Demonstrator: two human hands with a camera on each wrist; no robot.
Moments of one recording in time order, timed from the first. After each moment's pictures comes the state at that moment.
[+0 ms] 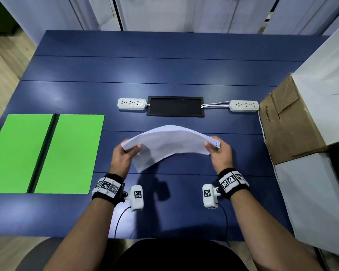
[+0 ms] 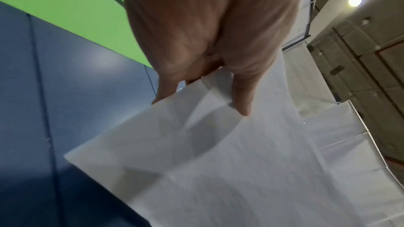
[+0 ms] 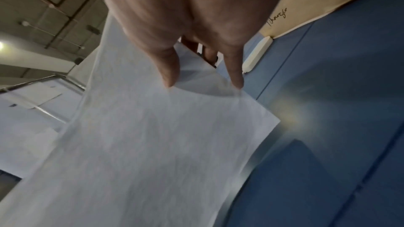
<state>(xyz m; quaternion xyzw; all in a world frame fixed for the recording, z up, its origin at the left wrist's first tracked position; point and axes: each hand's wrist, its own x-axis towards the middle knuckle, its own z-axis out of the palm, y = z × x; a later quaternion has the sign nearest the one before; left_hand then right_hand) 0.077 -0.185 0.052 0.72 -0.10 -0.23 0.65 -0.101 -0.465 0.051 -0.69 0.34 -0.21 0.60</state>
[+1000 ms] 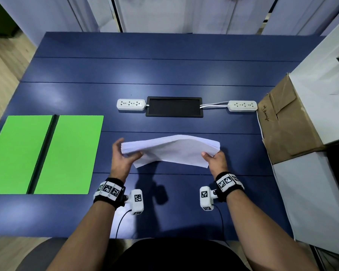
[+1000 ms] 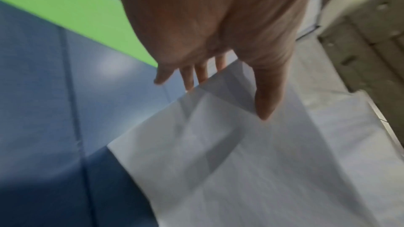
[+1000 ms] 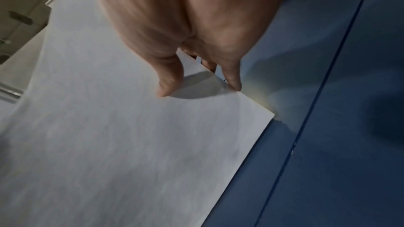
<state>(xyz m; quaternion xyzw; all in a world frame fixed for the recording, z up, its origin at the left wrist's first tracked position) 0.064 -0.183 0.052 0.75 -0.02 -0.21 0.63 -0.114 -0.458 0.022 -0.64 0.43 -0.14 0.63</state>
